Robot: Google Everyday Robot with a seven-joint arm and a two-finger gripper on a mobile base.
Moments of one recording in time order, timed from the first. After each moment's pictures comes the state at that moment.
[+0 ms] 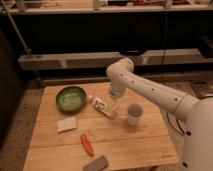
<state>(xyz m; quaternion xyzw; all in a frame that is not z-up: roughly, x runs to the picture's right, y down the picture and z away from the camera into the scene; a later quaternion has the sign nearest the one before) 0.064 0.069 0.833 -0.09 -0.31 -0.89 0.33</state>
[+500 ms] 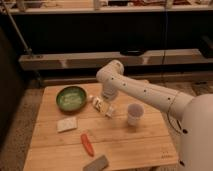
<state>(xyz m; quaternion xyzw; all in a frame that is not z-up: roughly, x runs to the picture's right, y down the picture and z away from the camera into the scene) 0.023 0.085 0.819 -0.09 -0.30 -0.91 0.27</state>
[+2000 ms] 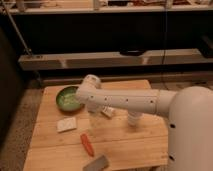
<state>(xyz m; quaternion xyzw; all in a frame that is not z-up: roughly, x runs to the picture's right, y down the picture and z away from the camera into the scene) -0.045 0.138 0.809 -0.09 -0.27 -0.95 0.14</state>
